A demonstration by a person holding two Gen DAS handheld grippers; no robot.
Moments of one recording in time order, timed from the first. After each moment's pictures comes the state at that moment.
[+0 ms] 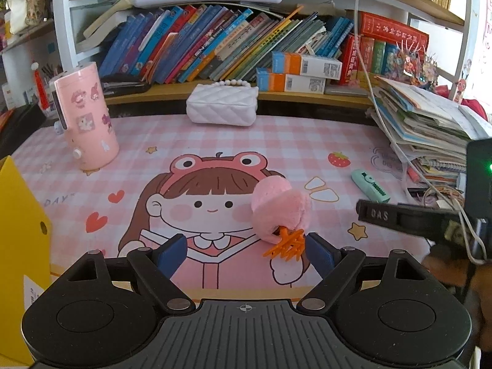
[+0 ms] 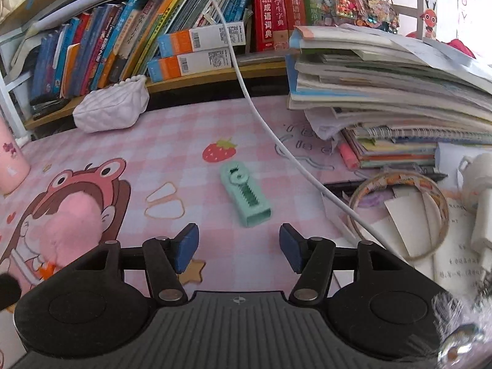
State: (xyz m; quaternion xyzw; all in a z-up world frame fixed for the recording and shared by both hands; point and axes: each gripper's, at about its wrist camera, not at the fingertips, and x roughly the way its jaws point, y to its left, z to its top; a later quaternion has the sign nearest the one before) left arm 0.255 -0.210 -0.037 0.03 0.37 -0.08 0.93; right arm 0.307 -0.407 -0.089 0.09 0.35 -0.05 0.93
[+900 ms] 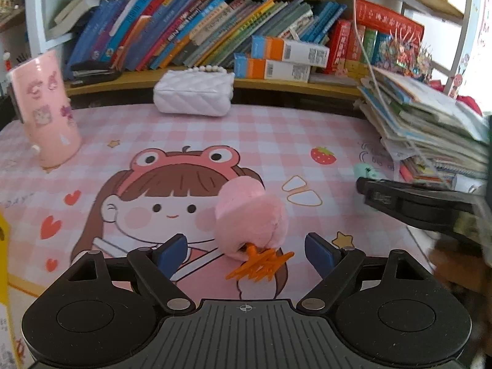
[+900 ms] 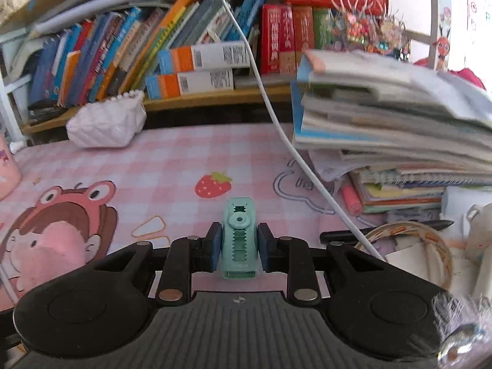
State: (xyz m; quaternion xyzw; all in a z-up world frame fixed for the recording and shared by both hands) left arm 0.292 -0.236 -0.063 0.01 0.39 -0.11 0.91; right arm 0.326 -0.413 -0.081 0.06 0.32 -0.04 0.94
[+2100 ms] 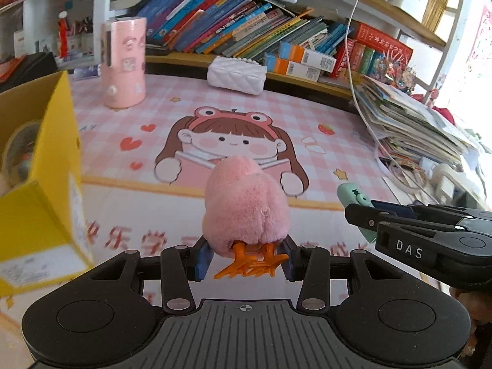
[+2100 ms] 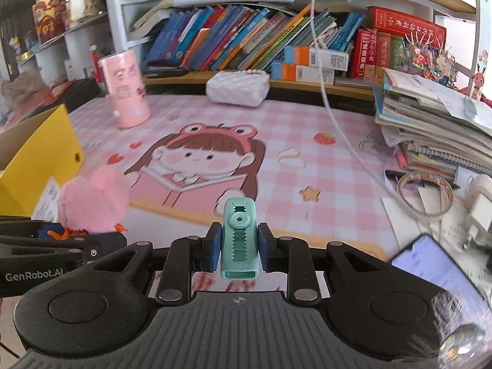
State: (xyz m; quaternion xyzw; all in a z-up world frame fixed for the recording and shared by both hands) left arm 0.157 -0.127 -0.039 -0.05 0.39 -0.12 0.91; right arm 0.168 -0.321 -0.037 0.01 0.35 0.10 0.93
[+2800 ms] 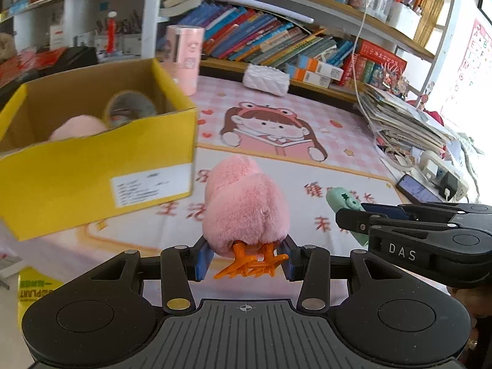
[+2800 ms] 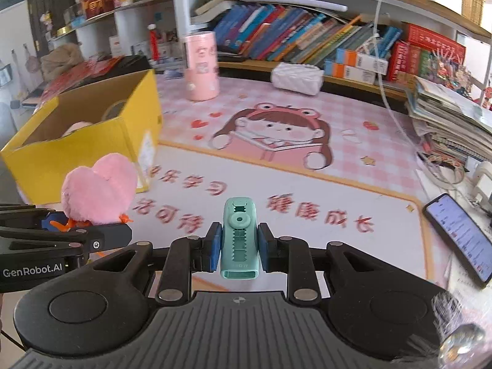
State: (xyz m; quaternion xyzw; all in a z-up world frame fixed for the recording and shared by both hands) left arm 0.043 -0.033 -0.025 -0.06 0.37 -0.11 0.92; right arm 0.057 -0.225 -0.018 -0.02 0.36 0.14 0.92
